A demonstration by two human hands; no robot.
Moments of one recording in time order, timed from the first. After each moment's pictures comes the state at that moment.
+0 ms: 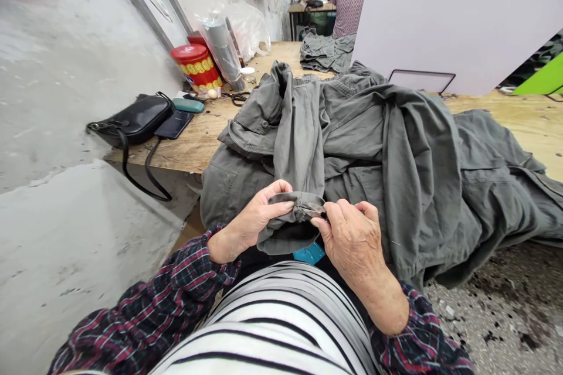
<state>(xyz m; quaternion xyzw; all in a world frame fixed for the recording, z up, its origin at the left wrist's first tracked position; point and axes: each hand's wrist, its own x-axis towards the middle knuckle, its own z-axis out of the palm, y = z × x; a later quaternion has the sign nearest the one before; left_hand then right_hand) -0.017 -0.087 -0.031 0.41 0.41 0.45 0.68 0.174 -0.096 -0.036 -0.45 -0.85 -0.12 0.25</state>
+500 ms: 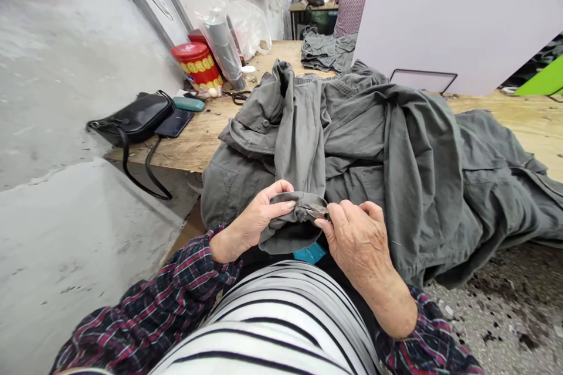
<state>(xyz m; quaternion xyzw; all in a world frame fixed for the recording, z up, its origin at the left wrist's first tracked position) -0.017 -0.088 -0.032 0.40 0.42 0.45 0.68 0.178 -0.096 -0.030 -0.44 -0.85 -0.14 0.23</state>
